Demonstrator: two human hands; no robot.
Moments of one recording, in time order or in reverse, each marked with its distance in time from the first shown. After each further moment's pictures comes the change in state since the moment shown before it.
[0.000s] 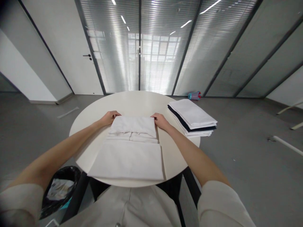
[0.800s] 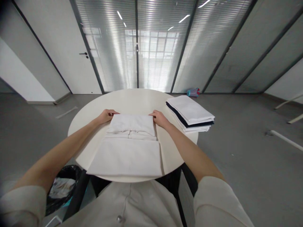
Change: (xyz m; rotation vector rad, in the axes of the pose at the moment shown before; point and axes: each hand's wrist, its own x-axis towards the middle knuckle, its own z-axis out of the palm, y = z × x) left_hand -0.005 0.000 -0.006 -0.173 -0.005 -0.132; right_hand -0.006 -0.001 -0.002 -0.064 -0.039 -0.024
